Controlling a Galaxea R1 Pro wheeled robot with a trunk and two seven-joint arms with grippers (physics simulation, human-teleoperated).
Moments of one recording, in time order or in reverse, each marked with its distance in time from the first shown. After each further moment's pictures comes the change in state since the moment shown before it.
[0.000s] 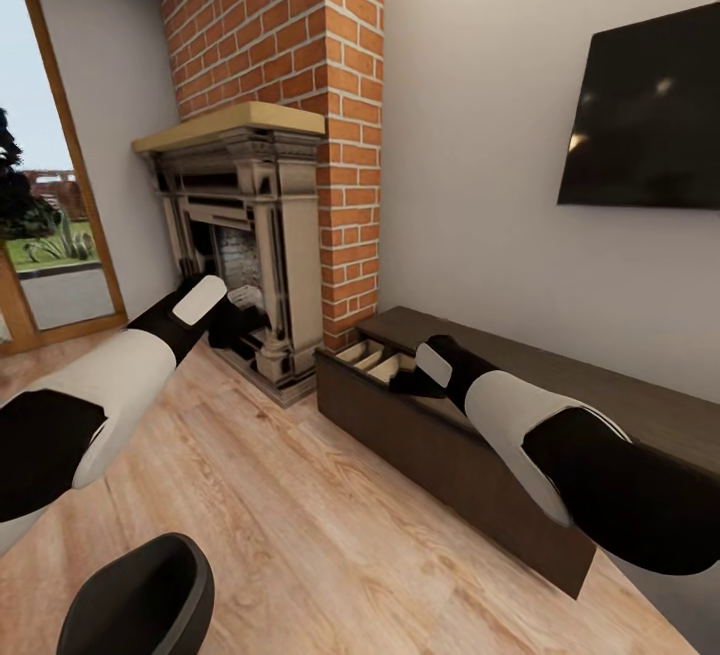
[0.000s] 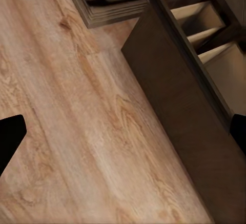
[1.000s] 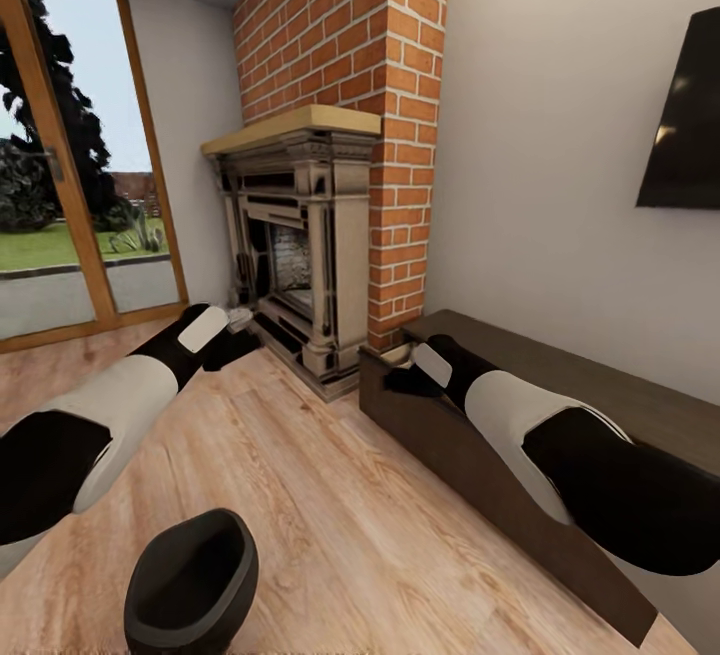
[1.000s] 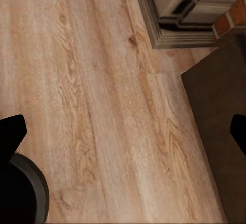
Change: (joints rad) left arm 0.076 0.000 -0.001 0.053 -0.025 -0.159 -0.002; right arm 0.000 0.000 0.005 -0.003 0.000 0.001 0.081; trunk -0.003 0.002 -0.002
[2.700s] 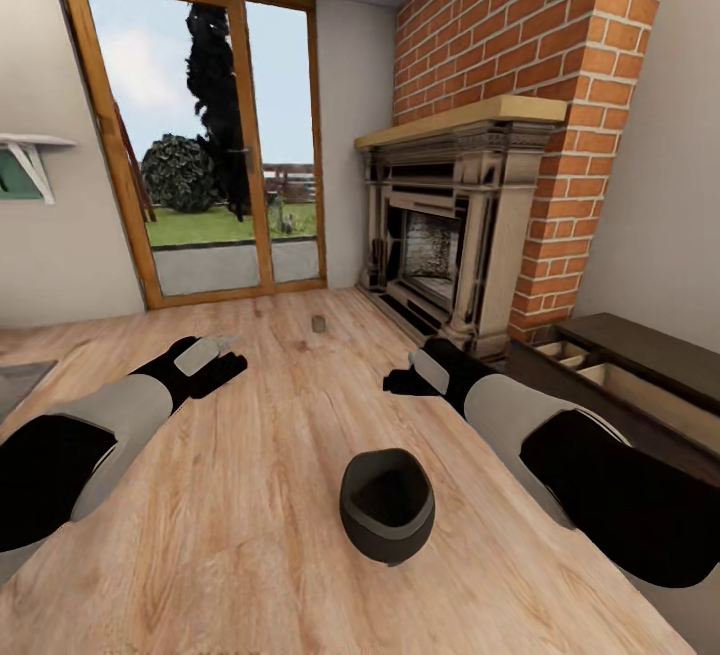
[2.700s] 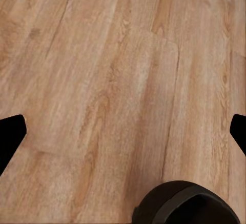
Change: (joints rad) left arm 0.025 0.006 0.000 0.207 0.002 -0.197 -0.132; right arm 0.011 0.000 0.116 -0.001 0.000 -0.044 0.055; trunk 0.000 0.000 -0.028
